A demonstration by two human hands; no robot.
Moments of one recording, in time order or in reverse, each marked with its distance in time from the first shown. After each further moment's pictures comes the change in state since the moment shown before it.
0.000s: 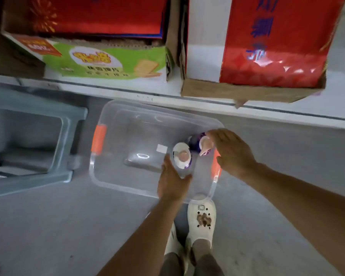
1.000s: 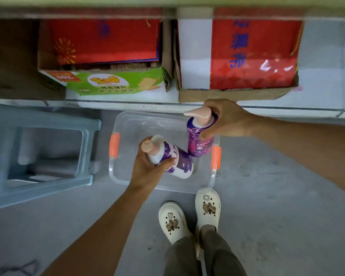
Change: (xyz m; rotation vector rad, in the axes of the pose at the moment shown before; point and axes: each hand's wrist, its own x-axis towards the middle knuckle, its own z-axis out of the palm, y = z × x) left_hand -0.045 0.028 -0.109 -0.308 0.097 0.152; right_hand 0.000 -0.012 -0.134 0.741 -0.037 0.022
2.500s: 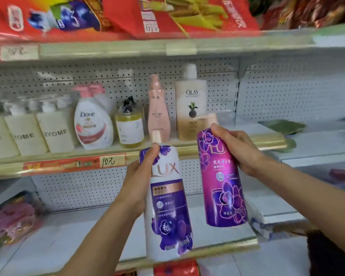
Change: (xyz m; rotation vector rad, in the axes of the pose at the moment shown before) left_hand -0.456 0.622 -0.040 -0.500 -0.258 0.619; right_hand -0.523 -0.349 -0.445 0.574 0.804 -0.434
